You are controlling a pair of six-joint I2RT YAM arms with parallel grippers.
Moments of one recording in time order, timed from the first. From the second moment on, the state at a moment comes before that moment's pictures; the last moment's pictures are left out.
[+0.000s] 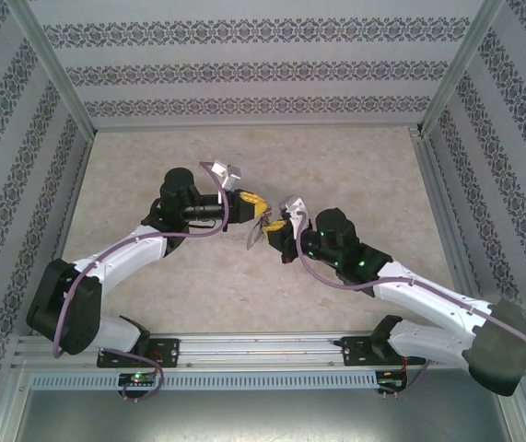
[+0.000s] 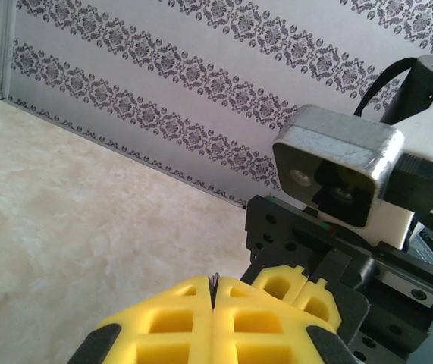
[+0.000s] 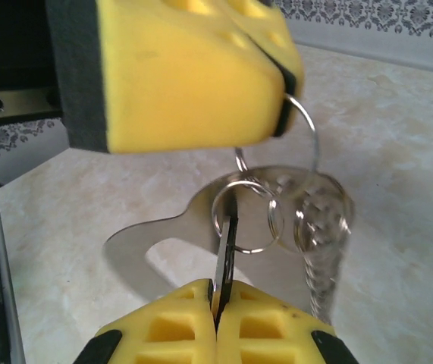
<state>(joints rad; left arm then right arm) -0.45 1.40 0.84 0.47 0.97 -0.32 0.78 1.07 0.66 0.09 -0.25 0.19</state>
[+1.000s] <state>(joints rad) -0.45 1.40 0.83 0.56 0.97 -0.36 0.58 0.93 0.64 0.14 -0.42 0.35</state>
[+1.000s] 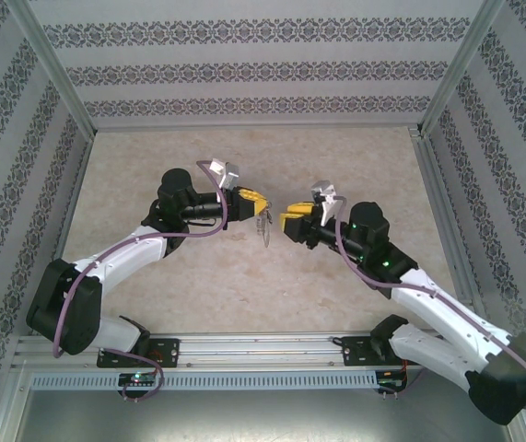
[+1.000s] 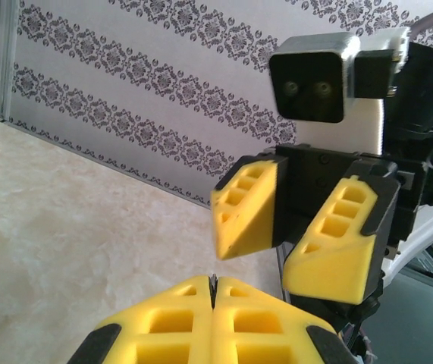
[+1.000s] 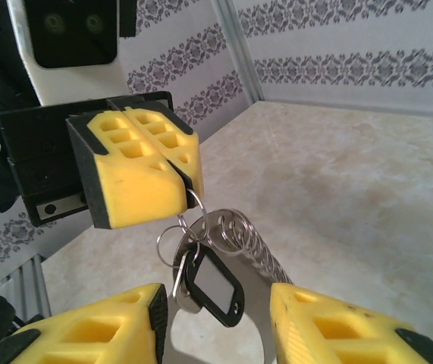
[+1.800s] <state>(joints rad) -0.45 1.40 0.83 0.59 0.97 -0.39 0.58 1.07 0.67 0.32 -0.53 0.47</state>
